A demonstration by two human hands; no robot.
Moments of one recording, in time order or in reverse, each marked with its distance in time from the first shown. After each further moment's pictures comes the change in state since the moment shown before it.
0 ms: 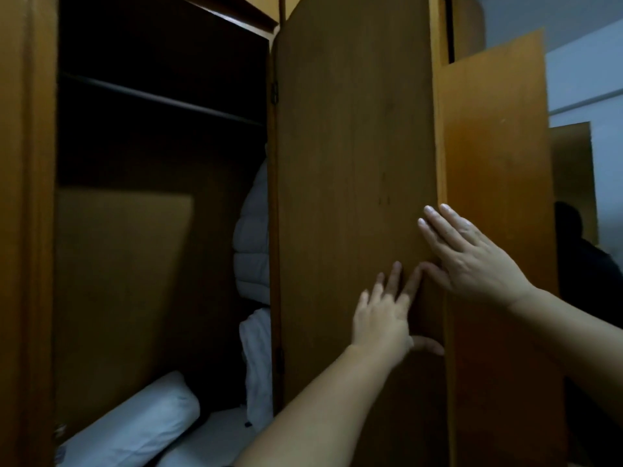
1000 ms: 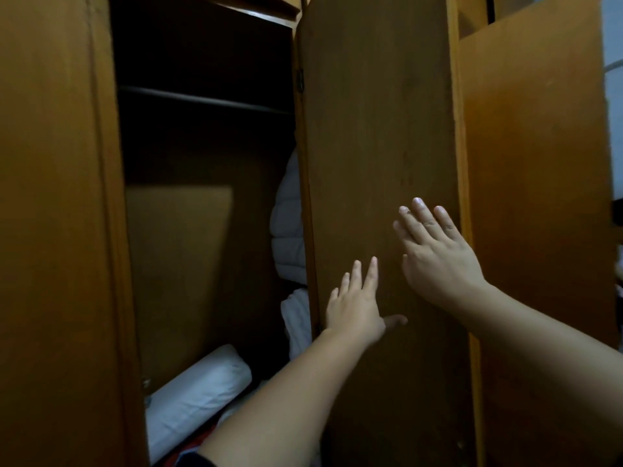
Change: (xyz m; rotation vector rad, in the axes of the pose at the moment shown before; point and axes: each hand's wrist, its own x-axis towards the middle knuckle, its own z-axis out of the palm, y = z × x) left_hand -0.063 -0.045 -0.024 0.024 -0.028 -0.330; right_hand 0.012 -0.094 -0.029 -0.013 -0.094 0.077
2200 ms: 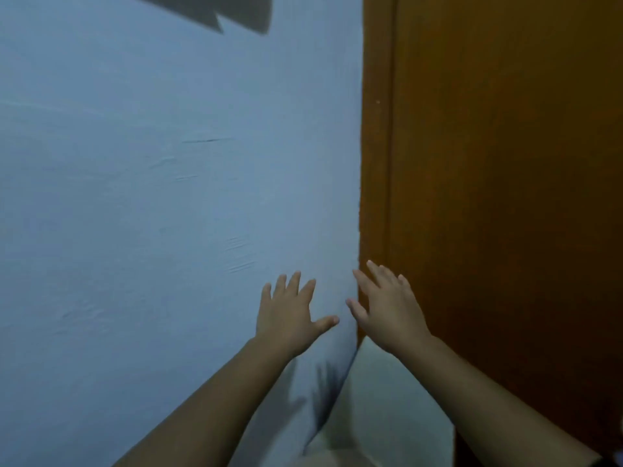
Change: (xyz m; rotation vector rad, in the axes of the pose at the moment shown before) left_hand -0.545 -0.271 -0.269 0.799 0.088 -1.338; right_hand -0.051 -0.536 -0.342 1.508 -0.157 -0.859
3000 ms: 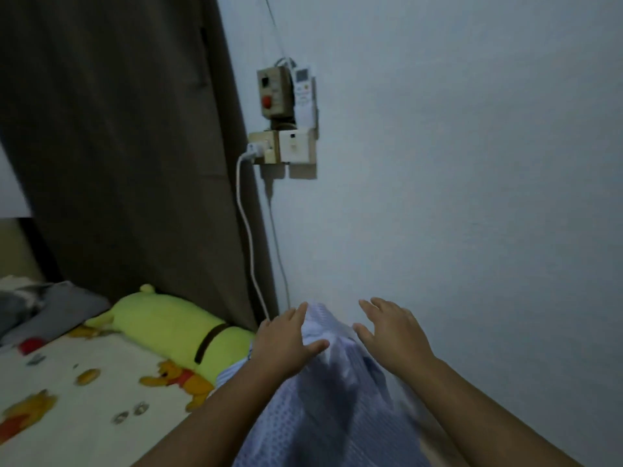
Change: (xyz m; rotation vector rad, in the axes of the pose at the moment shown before) left_hand -0.438 -0.170 -0.090 0.241 -0.064 -1.196; right_hand -0.177 -0.360 0.068 0.556 -0.396 -1.064
